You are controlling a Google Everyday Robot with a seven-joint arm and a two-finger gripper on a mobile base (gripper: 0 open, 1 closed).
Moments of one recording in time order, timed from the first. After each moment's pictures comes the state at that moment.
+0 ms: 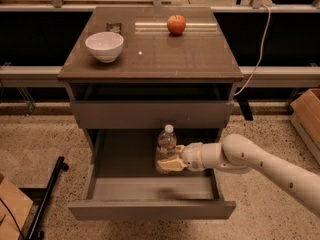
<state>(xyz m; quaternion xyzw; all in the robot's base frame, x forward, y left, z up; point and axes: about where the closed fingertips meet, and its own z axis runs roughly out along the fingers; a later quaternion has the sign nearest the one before) 0.569 -0.034 0.550 -0.43 0.73 0.37 0.38</state>
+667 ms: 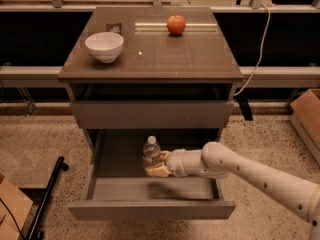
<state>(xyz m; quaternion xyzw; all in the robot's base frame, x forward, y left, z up) 0.581 0.015 0.494 -0.48 0.70 0.34 0.40</state>
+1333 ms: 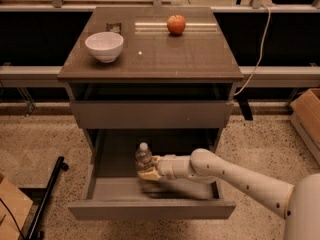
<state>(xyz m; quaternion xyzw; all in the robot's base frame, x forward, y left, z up) 0.595 0.045 0.440 -0.48 0.70 0.33 0.41</state>
